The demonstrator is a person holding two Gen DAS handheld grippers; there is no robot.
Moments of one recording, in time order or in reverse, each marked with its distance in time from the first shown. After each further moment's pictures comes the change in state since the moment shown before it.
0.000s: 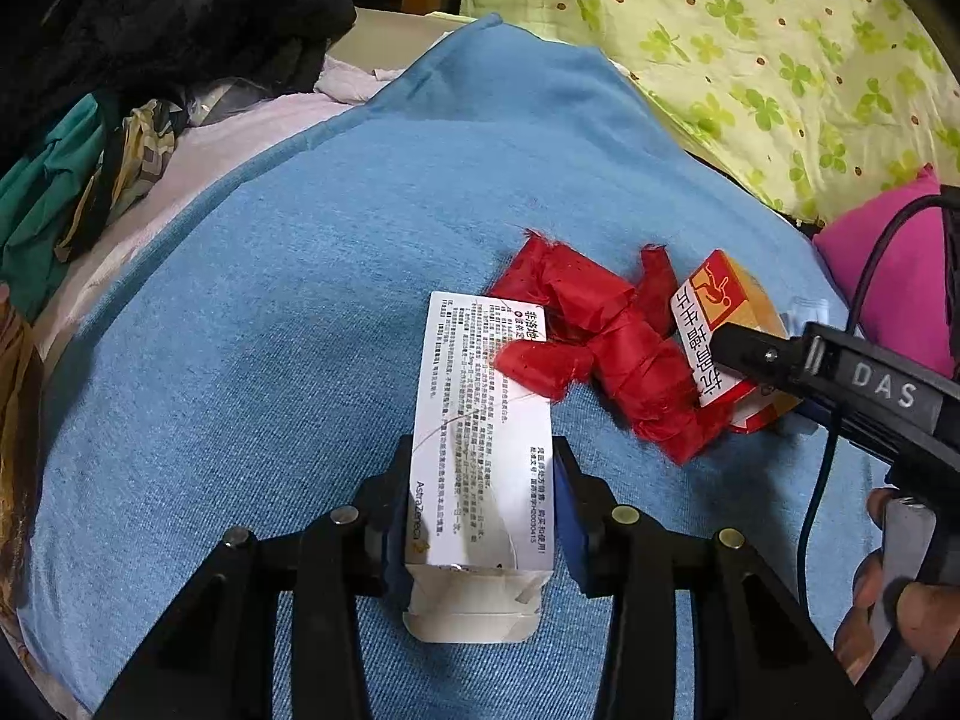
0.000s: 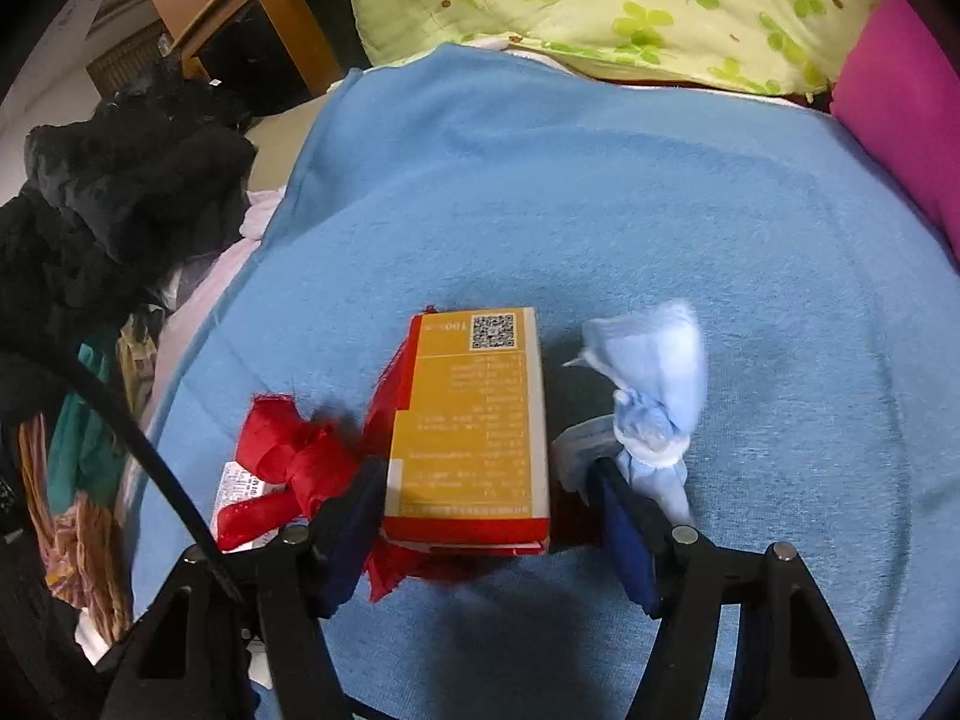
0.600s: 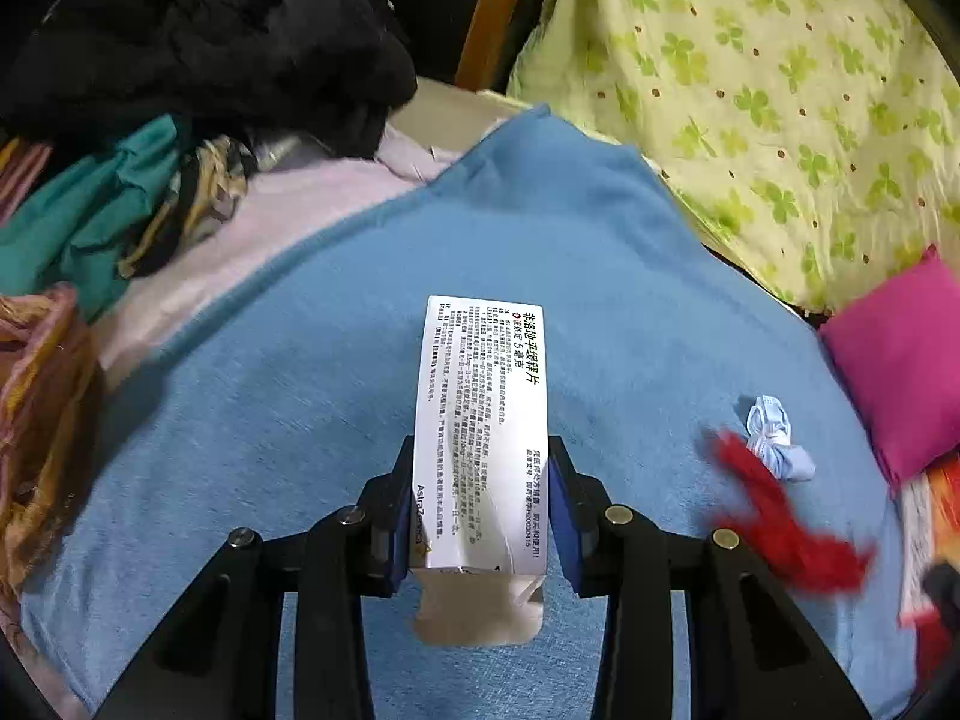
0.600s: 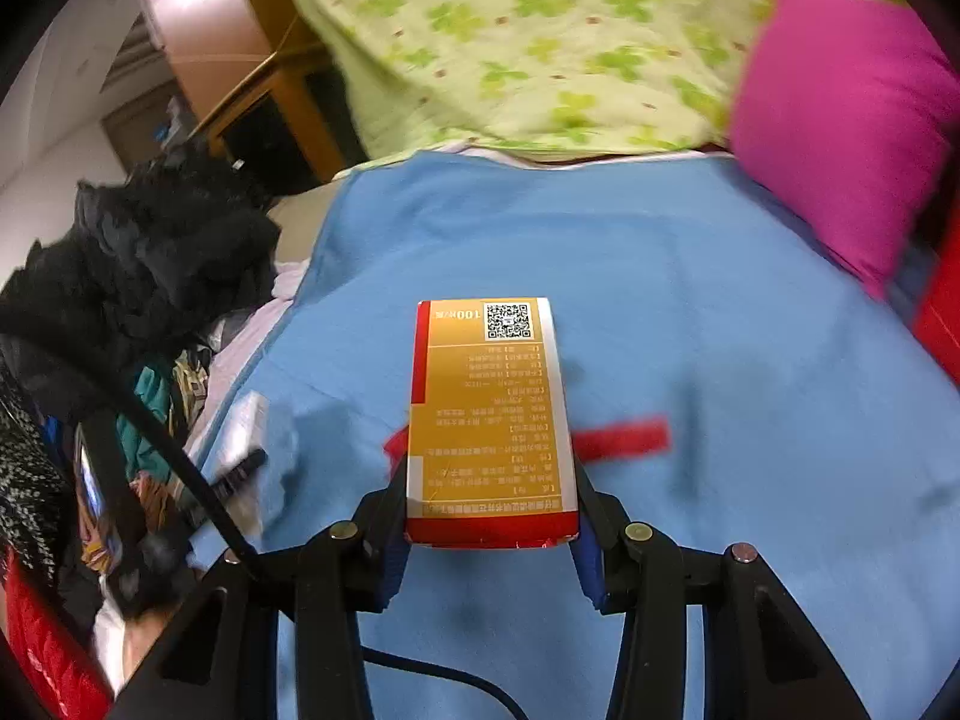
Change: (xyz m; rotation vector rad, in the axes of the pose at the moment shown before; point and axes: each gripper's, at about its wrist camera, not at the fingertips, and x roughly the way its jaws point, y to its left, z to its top) left arm -0.036 0.027 0.004 -0.087 -0.194 0.031; right arm -0.161 -0.069 -0.086 0.102 -0.190 0.010
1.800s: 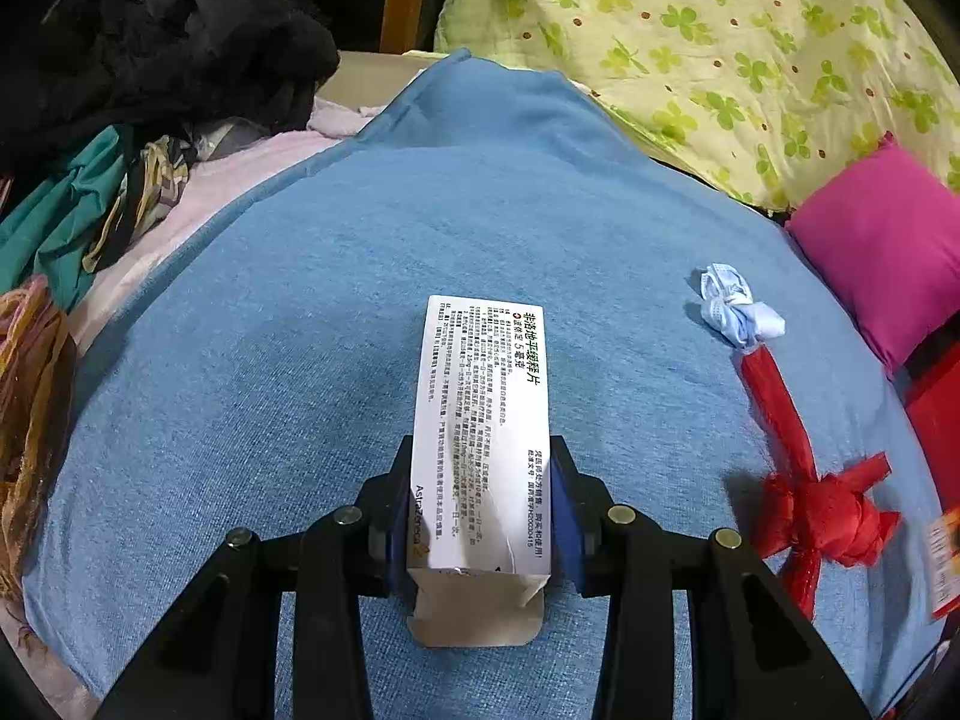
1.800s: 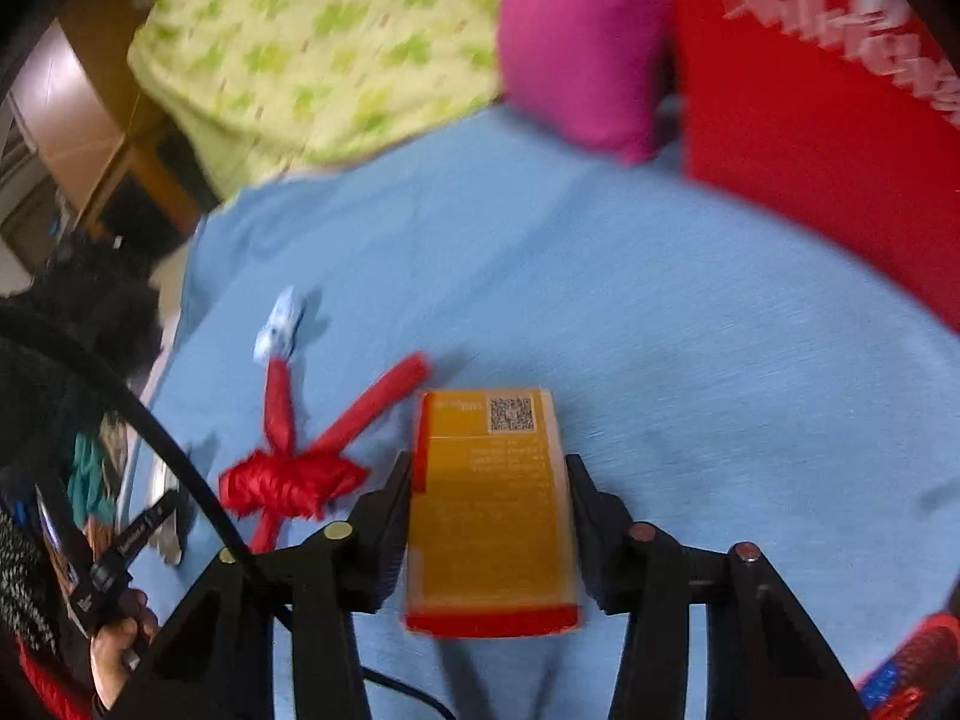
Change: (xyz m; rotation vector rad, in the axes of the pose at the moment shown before) left arm -0.006 -0.036 -0.047 0.168 0.091 -0.037; right arm -0.068 -0.131 -0.043 0.263 -0.032 -0.196
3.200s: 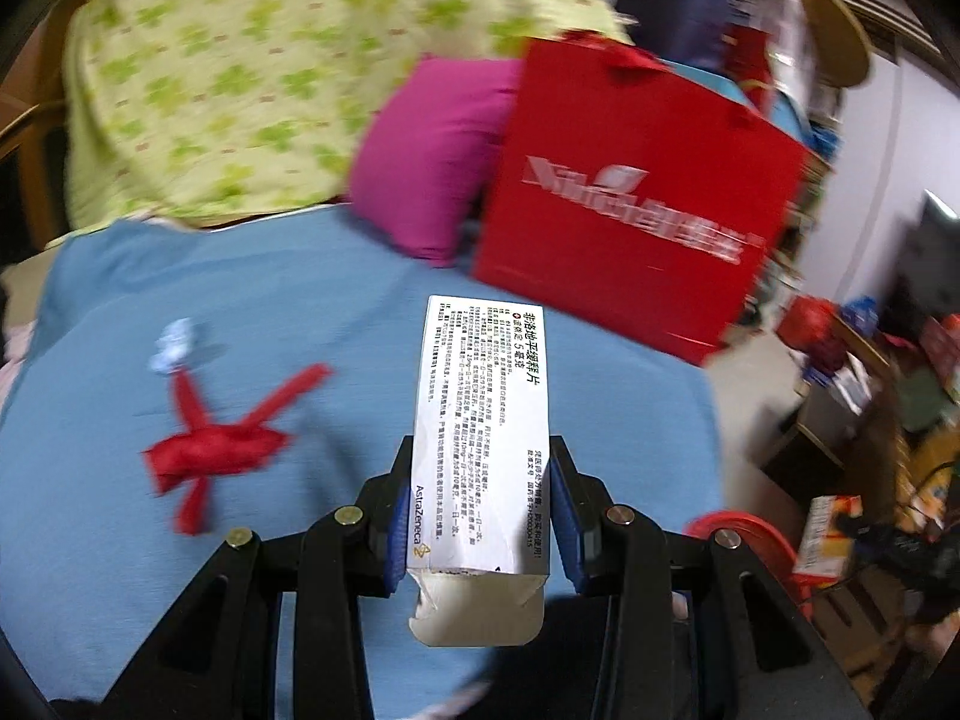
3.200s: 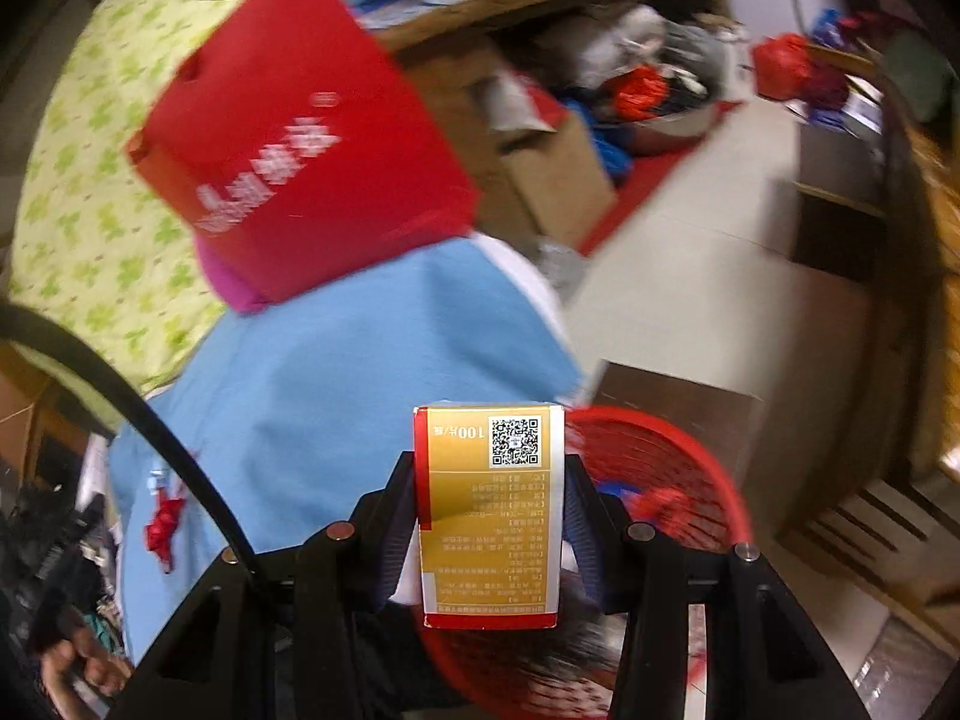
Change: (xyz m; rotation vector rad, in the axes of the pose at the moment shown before) left arm -0.199 -0.263 -0.114 0.585 -0.034 -0.574; right arm -0.229 -0.271 -0.199 0.549 -0.203 -0.242
